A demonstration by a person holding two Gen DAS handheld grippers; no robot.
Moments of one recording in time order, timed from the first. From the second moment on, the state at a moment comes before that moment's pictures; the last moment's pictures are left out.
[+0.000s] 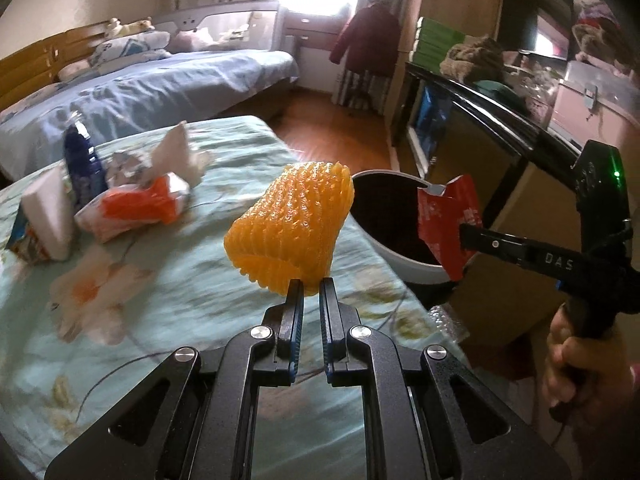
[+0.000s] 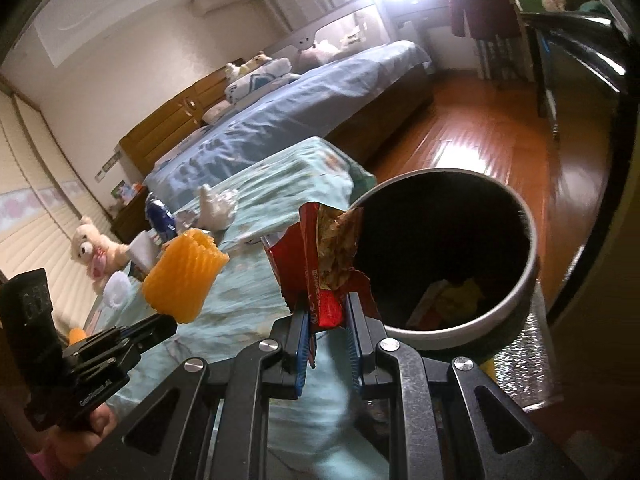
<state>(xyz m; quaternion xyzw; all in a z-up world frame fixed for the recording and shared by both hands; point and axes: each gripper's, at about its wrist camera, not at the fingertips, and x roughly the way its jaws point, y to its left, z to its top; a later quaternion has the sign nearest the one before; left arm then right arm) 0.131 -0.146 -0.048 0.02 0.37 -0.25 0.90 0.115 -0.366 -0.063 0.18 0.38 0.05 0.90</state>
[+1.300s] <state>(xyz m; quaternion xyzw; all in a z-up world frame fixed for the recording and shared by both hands) 0.170 -0.255 -0.054 0.09 0.38 -0.31 0.86 0.143 -0.433 -0.078 0.20 0.39 -0.03 0.90</state>
